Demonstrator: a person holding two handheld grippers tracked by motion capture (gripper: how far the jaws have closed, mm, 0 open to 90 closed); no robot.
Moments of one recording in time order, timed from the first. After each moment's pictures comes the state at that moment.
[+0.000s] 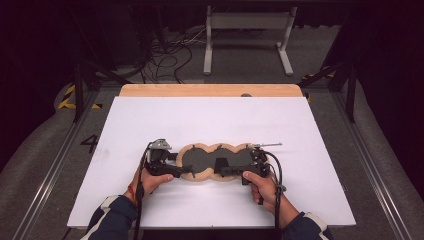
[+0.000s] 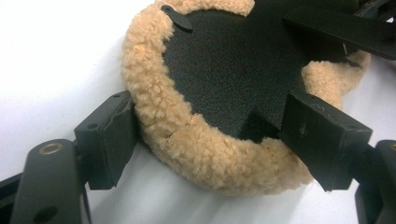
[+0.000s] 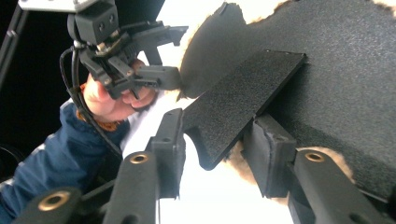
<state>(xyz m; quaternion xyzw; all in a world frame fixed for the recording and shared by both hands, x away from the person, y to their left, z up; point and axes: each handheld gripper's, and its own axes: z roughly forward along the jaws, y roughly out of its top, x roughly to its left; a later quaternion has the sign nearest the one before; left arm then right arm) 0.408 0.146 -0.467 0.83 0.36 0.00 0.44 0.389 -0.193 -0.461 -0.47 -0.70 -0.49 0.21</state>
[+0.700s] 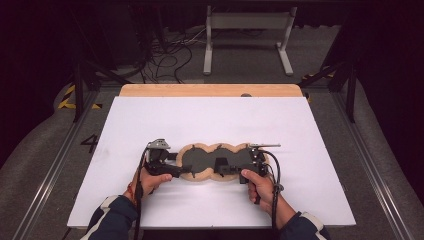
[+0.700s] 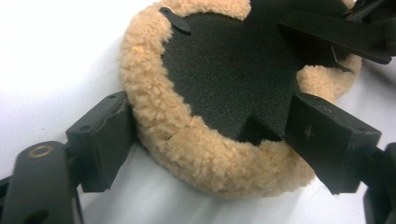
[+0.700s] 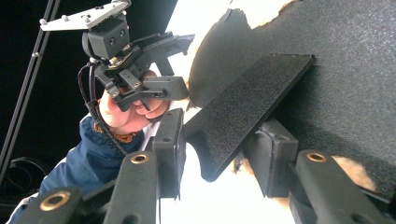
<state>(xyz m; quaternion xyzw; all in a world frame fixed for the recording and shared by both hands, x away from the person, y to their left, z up) 0.410 0.148 -0.470 0.82 0.36 -0.02 0.45 0.391 -0.190 -0.467 -0.48 -0.67 -0.51 0.23</state>
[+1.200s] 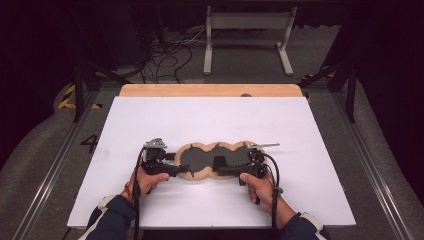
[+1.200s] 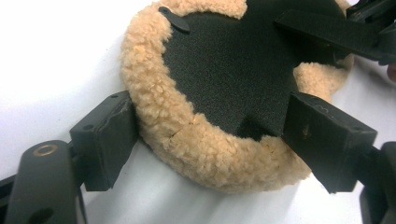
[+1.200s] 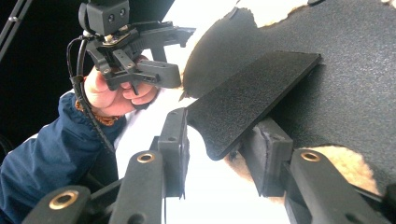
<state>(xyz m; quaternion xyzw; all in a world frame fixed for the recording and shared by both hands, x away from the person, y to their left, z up) 0.411 0.156 -0.470 0.82 0.36 -0.02 0.45 0.388 -0.186 -0.463 -0.44 -0.72 -0.51 0.18</state>
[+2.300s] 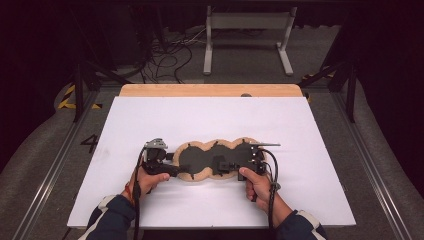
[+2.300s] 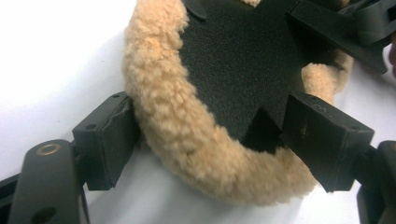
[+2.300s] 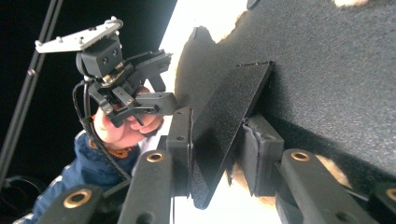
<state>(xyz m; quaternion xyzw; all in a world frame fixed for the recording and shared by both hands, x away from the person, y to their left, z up) 0.412 0.156 -0.471 0.82 0.36 -0.02 0.46 0.396 -0.186 -0.468 -0.50 -0.66 -0.52 0.22</state>
